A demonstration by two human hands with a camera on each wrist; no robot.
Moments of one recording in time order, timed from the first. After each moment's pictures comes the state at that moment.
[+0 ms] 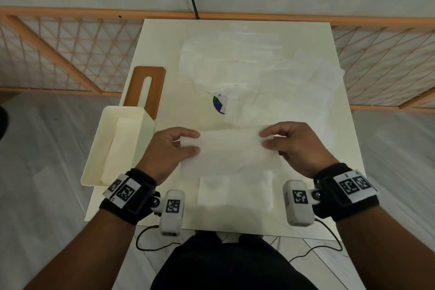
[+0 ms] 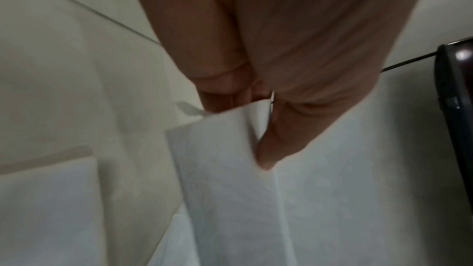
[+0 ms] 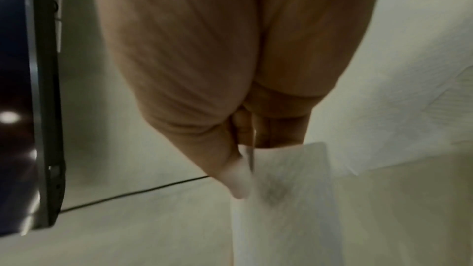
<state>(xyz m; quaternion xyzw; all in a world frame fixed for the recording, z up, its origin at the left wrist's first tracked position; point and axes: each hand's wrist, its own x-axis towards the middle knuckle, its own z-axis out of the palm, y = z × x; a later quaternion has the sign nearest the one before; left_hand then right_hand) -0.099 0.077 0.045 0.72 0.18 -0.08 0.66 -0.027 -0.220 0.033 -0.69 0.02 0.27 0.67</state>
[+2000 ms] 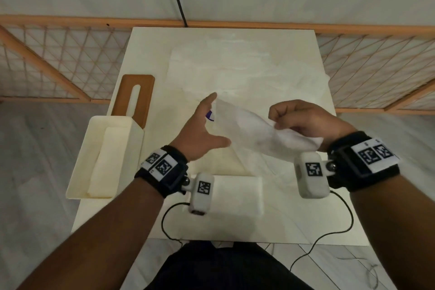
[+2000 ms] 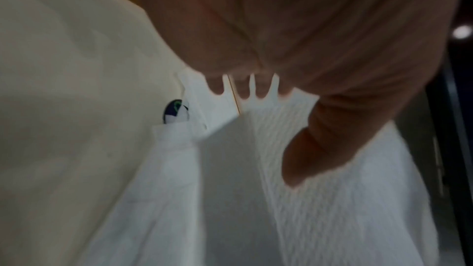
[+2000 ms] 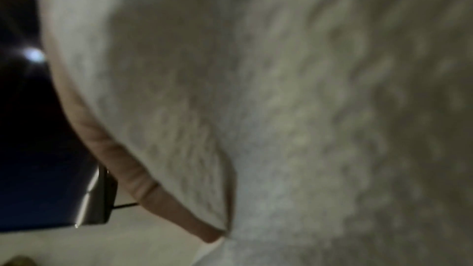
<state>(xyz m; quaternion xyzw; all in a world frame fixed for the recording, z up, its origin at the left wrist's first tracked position) -0.029 0.018 0.048 0.80 0.04 -0.14 0.58 0.029 -0.242 0.108 -0.68 -0.08 0.40 0.61</state>
